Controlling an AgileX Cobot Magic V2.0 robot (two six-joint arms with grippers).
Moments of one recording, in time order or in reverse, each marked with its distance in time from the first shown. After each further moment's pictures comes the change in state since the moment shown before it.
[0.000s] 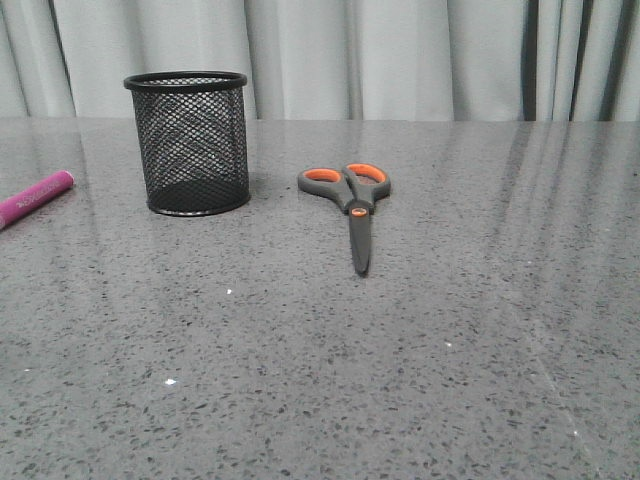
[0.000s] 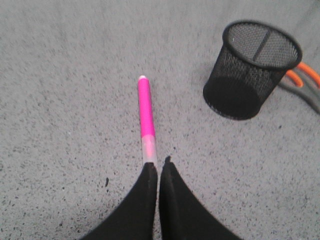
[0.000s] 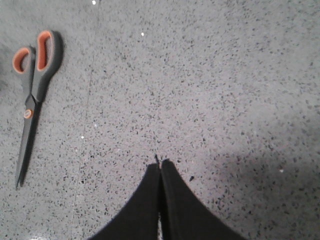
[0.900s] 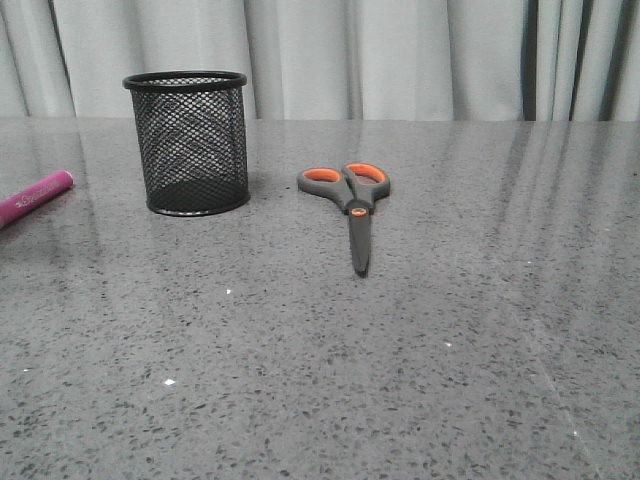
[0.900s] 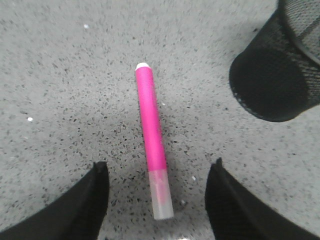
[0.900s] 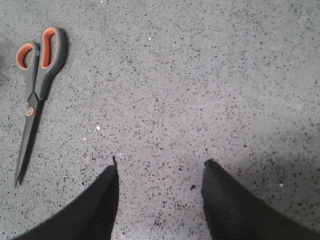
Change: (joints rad) left arm 0.000 0.560 -0.305 -0.015 0.071 0.093; right arm 0.000 0.019 -0.030 0.000 0.010 -0.050
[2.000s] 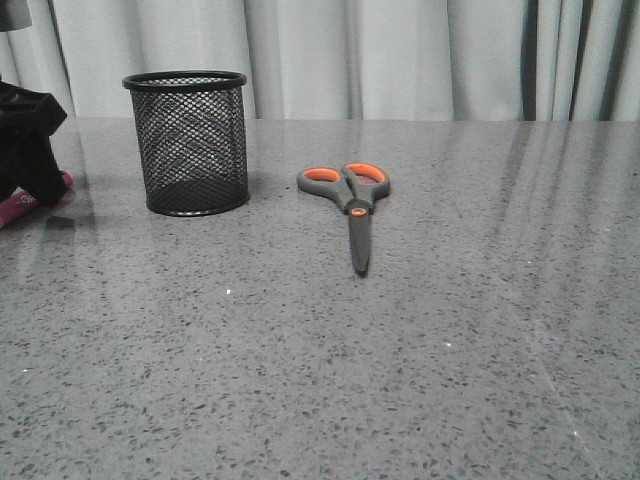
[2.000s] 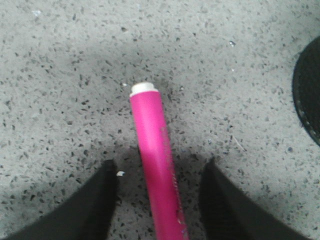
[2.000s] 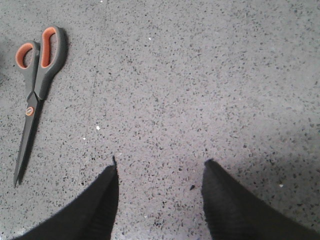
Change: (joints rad) left arm -0.053 0.364 -0.138 0.034 -0.067 0.032; right arm 0.000 0.000 0.000 0.000 0.000 -0.004
